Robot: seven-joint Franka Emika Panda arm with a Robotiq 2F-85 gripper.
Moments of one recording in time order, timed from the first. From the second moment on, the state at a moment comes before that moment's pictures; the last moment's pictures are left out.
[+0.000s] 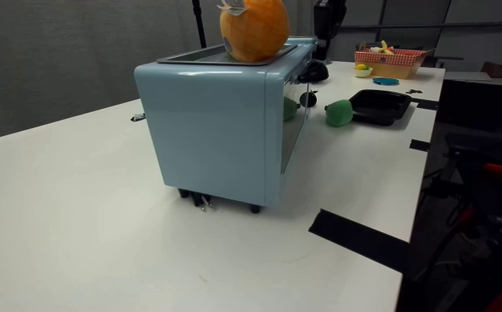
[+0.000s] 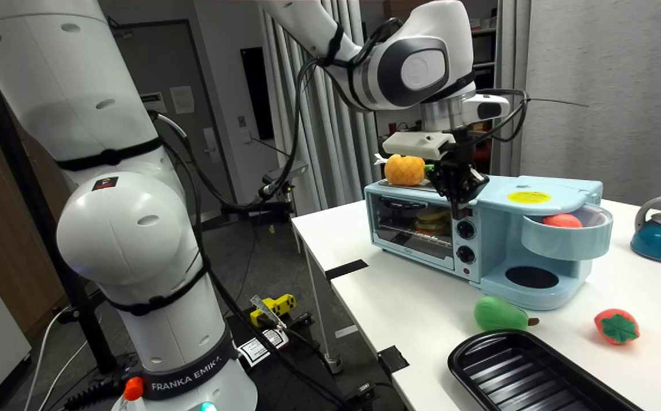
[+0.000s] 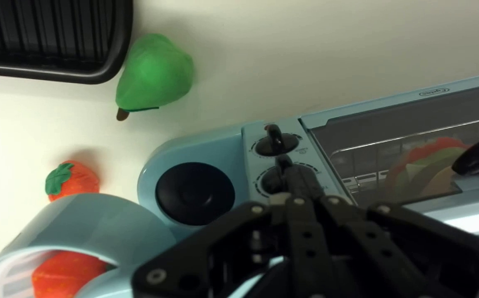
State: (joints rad) arm -0.04 -0.10 -0.06 -2.44 0.02 2.48 -0.04
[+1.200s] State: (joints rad) arm -0.07 -0.01 -0.10 -2.33 0.01 2.50 -0.04
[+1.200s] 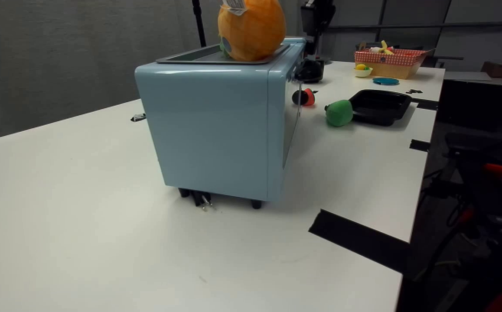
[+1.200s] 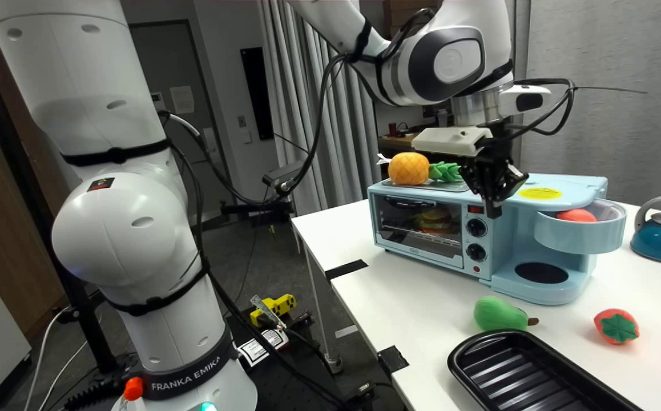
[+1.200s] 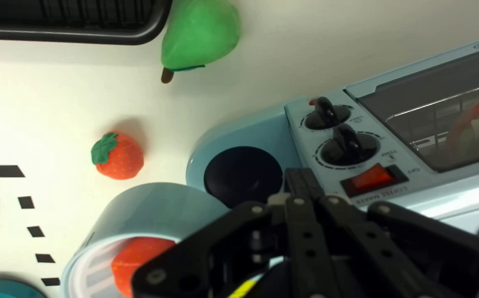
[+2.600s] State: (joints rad) arm -0.06 -0.46 -0.09 -2.57 0.05 2.45 -0.20
